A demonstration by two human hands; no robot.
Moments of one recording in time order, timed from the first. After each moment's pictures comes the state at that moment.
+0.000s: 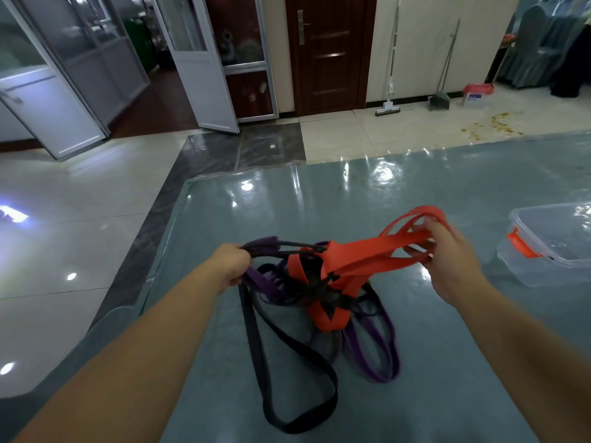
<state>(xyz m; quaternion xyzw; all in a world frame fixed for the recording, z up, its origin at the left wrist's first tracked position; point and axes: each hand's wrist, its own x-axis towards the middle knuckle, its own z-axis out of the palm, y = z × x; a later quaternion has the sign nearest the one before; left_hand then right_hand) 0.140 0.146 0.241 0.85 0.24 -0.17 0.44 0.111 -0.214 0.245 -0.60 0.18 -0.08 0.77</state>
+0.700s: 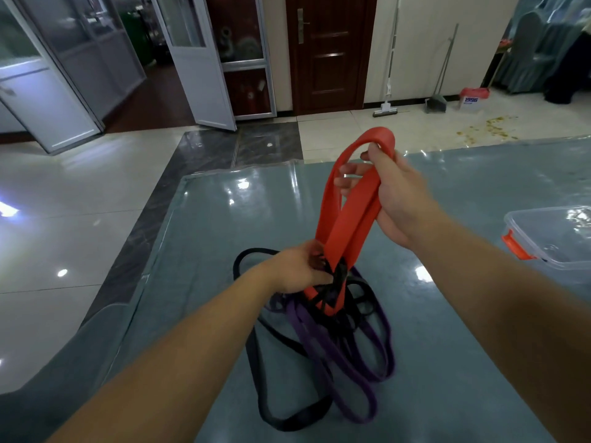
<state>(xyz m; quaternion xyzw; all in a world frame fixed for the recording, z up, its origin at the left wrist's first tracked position) 0.128 0.060 0.241 0.87 -0.11 -0.27 0.40 0.127 -0.126 0.362 -0.59 0.04 -0.01 0.81</state>
